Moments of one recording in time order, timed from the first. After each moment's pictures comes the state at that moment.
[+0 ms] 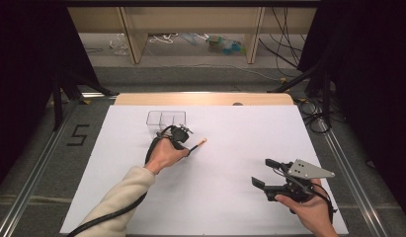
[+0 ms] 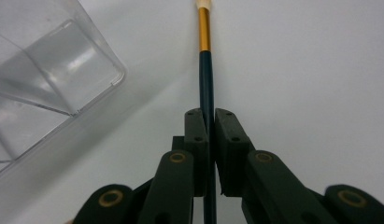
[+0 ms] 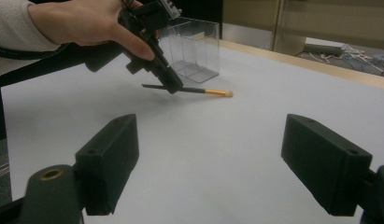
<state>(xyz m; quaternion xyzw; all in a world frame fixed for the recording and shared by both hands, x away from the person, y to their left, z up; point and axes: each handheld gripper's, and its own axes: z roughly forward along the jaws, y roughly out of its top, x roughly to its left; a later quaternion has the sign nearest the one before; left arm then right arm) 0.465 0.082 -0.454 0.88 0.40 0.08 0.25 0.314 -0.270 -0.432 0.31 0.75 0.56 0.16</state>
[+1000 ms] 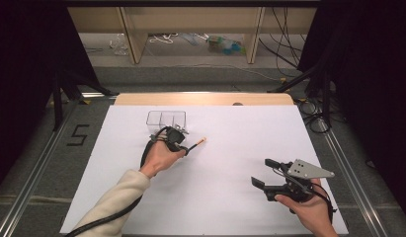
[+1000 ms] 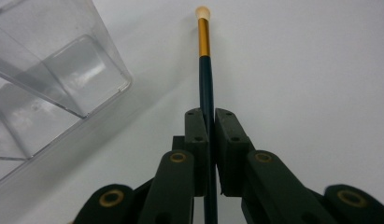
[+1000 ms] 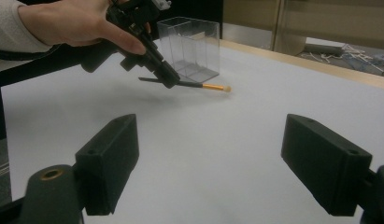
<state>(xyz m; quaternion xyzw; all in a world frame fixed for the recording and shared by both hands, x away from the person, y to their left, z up) 0.456 0.093 -0.450 0.87 0.38 0.09 0.29 0.316 -0.270 -0.432 0.30 0.75 0.56 0.17</state>
